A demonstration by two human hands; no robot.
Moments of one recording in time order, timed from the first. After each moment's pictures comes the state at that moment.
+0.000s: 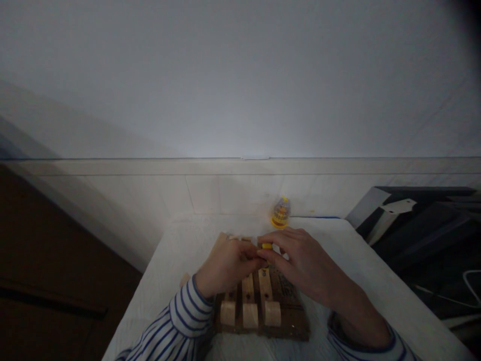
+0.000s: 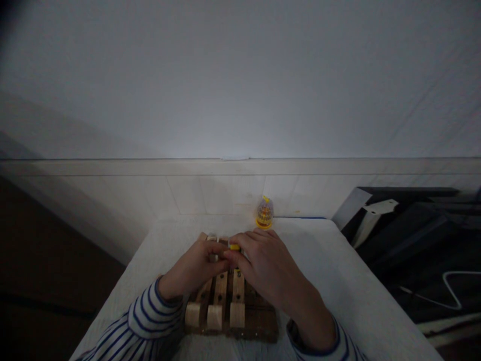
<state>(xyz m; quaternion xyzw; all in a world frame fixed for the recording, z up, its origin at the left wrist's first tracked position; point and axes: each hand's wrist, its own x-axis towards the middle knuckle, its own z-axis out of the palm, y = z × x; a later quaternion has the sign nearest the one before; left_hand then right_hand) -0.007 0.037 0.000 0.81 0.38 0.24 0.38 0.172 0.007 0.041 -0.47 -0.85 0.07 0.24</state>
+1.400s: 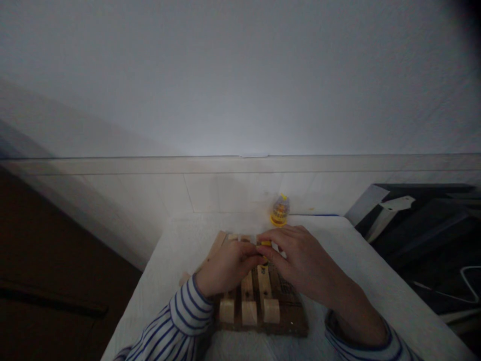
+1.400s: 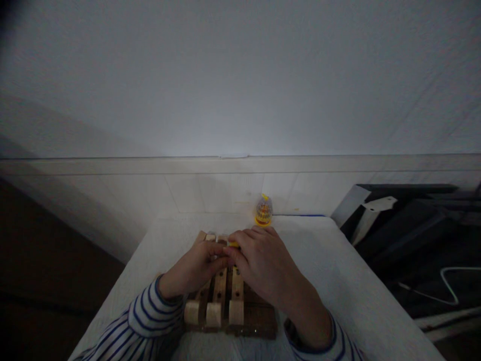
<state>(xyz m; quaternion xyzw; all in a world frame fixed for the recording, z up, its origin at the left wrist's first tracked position) -0.003 0.035 0.006 0.83 0.35 0.23 0.36 0.171 0.006 0.040 -0.49 -0.84 0.06 0.23</state>
